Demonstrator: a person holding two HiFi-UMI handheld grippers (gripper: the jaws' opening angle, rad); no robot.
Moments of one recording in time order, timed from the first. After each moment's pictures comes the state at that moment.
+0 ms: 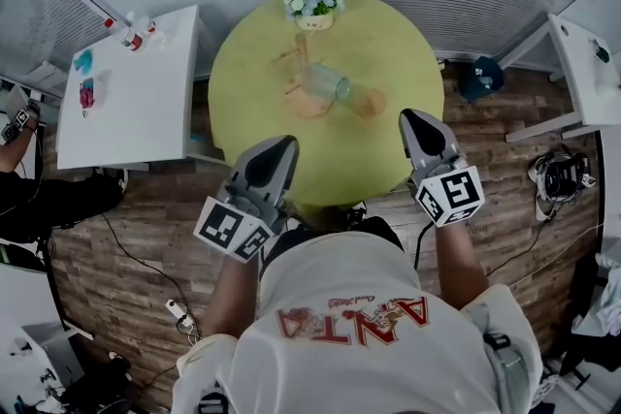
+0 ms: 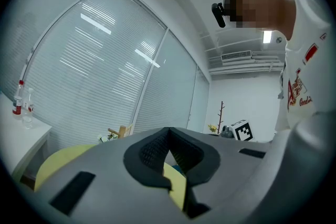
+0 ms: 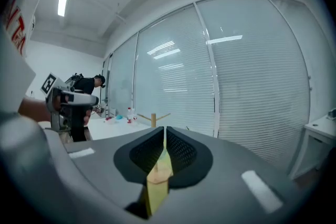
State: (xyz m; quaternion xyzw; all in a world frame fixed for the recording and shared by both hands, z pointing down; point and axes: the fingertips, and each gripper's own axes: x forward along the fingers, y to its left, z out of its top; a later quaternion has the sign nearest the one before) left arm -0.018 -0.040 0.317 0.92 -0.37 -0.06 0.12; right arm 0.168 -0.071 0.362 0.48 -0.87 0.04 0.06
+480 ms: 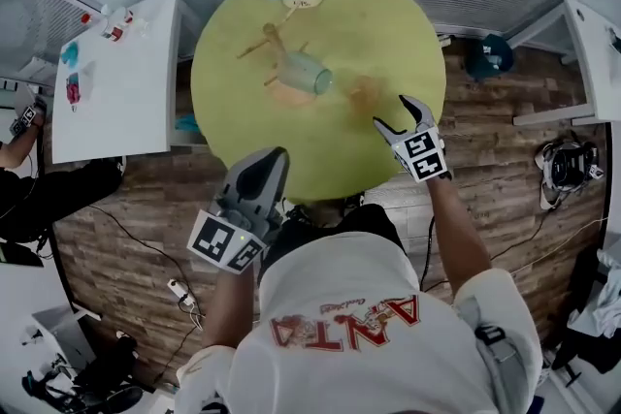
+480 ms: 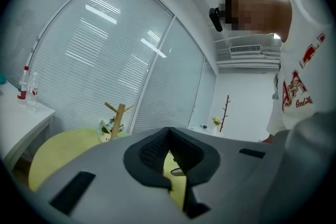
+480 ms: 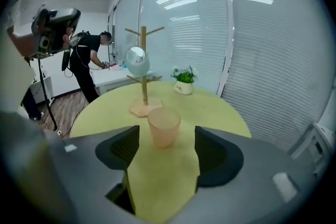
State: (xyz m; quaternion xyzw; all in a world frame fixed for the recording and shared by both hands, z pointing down) left arm 0.015 -0.046 0.368 0.91 -0.39 -0.02 0.16; right arm 0.214 -0.124 0.594 0.41 -0.85 0.12 0.30
